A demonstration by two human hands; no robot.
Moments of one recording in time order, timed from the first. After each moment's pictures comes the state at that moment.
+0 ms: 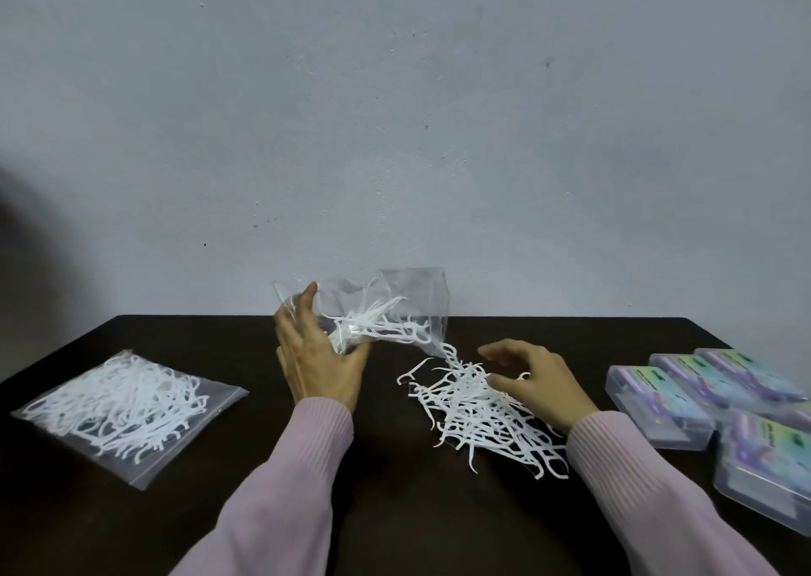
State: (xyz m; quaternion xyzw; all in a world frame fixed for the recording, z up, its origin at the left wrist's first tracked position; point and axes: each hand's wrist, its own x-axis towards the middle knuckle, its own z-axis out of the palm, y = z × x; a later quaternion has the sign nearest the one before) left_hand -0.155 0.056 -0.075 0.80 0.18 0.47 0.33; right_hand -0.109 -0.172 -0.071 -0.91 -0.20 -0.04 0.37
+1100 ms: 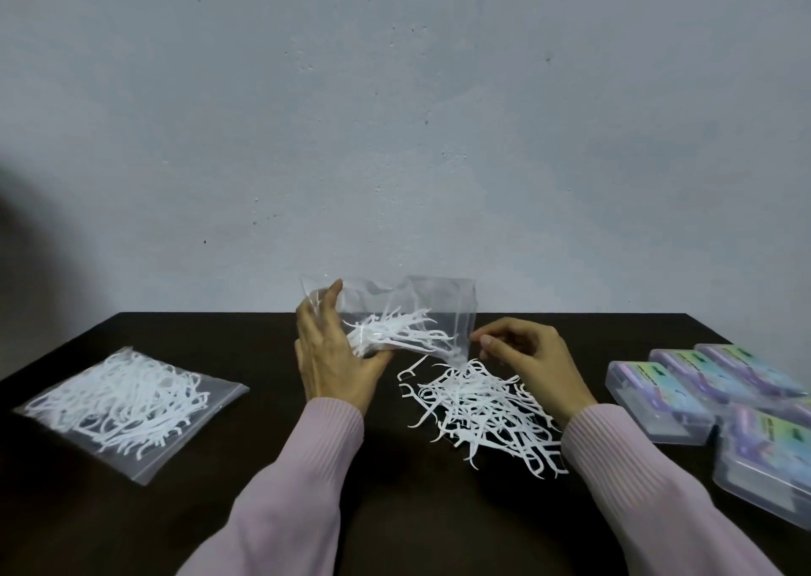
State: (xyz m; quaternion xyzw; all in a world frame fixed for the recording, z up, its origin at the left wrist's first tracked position) left_hand -0.158 0.044 -0.075 0.83 0.12 0.45 0.31; right_hand -0.126 -0.165 -0.055 -0.77 -0.26 -0.08 0.57
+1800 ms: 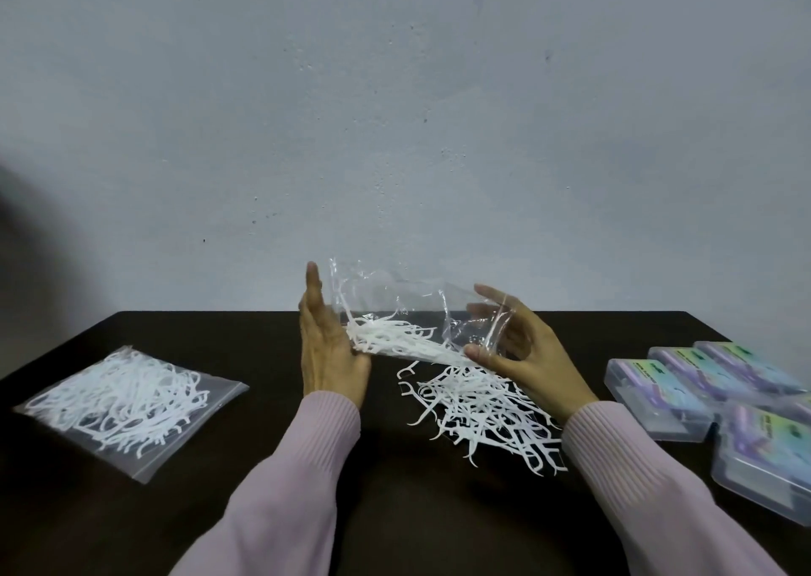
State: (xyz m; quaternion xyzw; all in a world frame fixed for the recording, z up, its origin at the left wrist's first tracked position) left_hand -0.153 0.050 -0.078 0.81 0.09 0.46 0.36; right_hand -0.128 -0.163 -0.052 -0.74 -0.33 -0.05 0.58
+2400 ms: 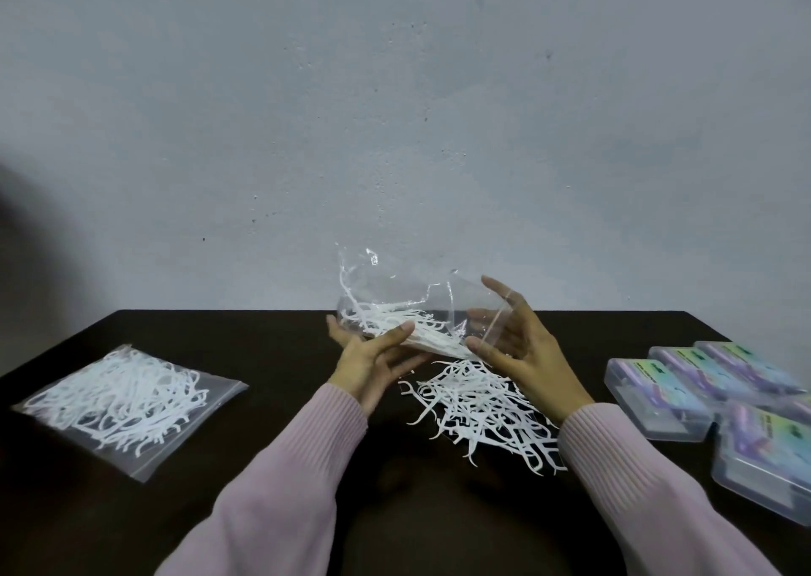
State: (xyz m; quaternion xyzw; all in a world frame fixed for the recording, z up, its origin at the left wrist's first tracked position) left_hand -0.152 0.030 -0.066 0.47 0.02 0.11 0.87; right_hand -0.128 -0.160 -0.056 -0.75 -0.32 -0.07 0.58
